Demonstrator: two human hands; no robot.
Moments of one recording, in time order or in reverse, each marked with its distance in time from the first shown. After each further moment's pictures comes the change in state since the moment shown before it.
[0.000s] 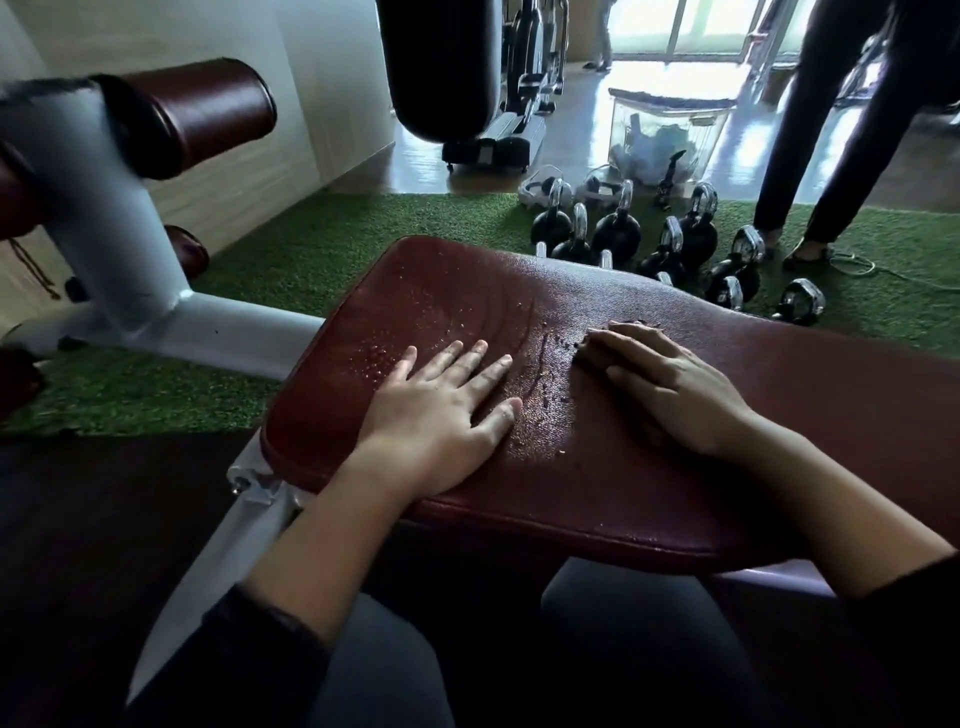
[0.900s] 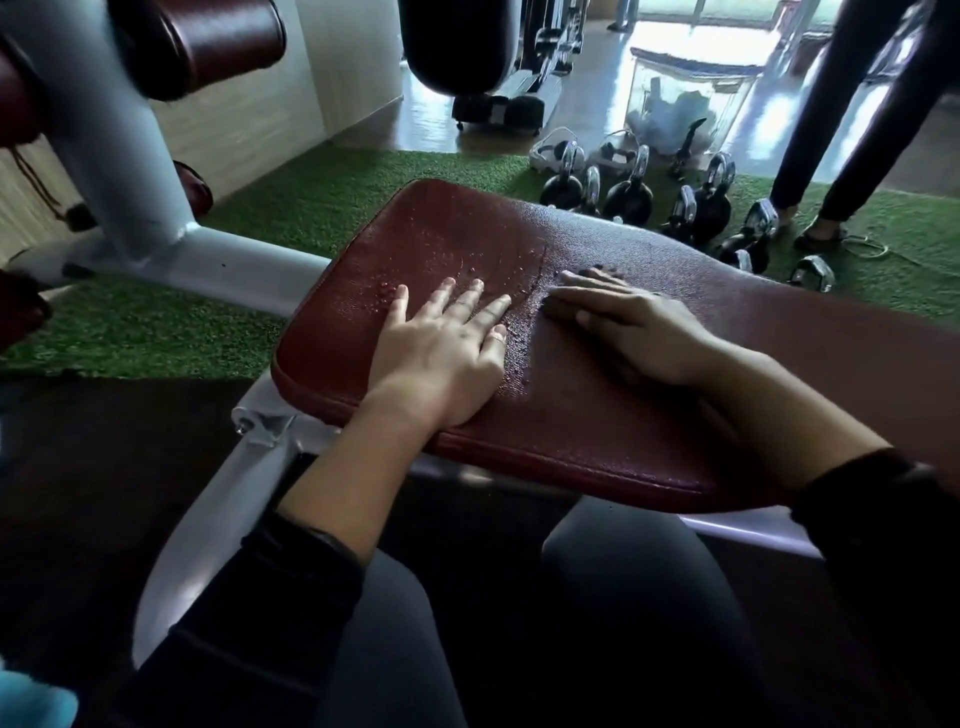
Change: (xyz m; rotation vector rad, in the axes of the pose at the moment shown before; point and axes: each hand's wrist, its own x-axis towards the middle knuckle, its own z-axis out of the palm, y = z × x) left_hand -0.003 0.007 0.006 -0.035 0.092 -0.121; right_hand 0.020 -0.023 0.007 0.048 -0.075 -0.212
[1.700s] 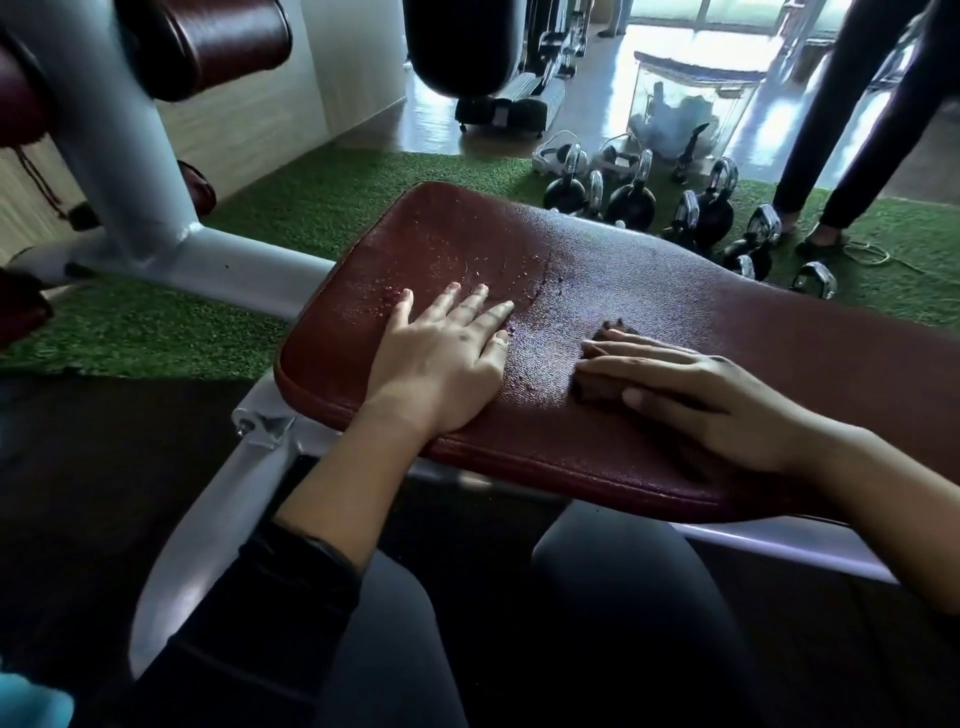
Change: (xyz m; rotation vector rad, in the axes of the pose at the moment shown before) left_hand 0.000 -0.005 0.001 -0.064 0.027 0.036; right_hand -0.065 -0.006 -0.012 0.092 -0.072 -0.245
